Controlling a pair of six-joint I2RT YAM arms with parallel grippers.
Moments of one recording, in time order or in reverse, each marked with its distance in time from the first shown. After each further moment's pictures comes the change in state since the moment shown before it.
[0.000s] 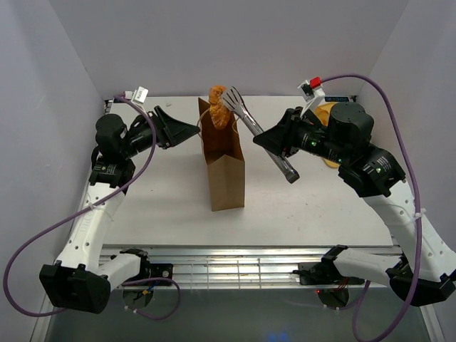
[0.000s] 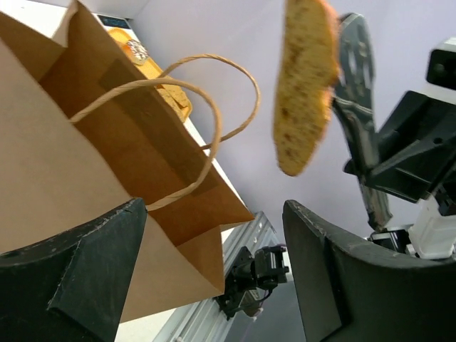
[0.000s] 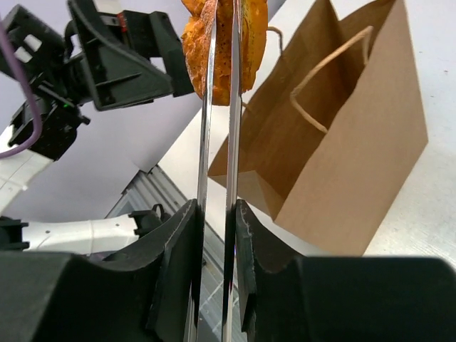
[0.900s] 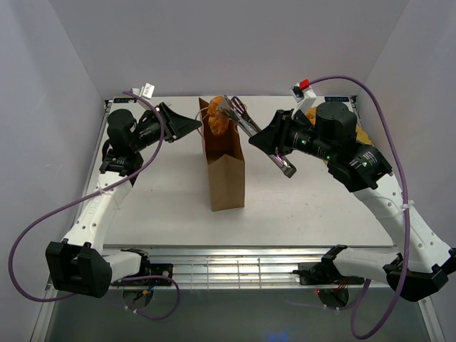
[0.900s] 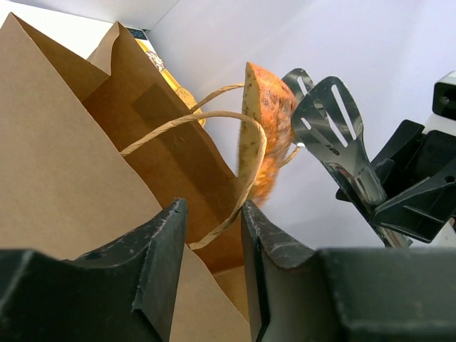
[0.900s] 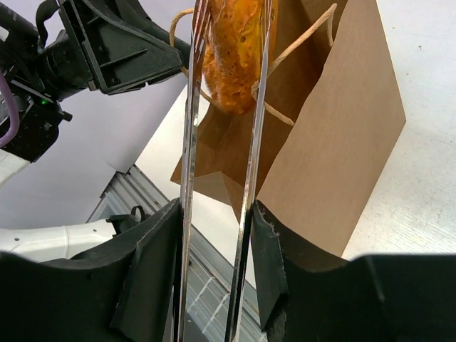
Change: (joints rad) left arm -0.036 0.117 -0.011 0.127 -0.068 -0.016; right arm 0.001 0.036 -0.048 0.000 0.071 -0.003
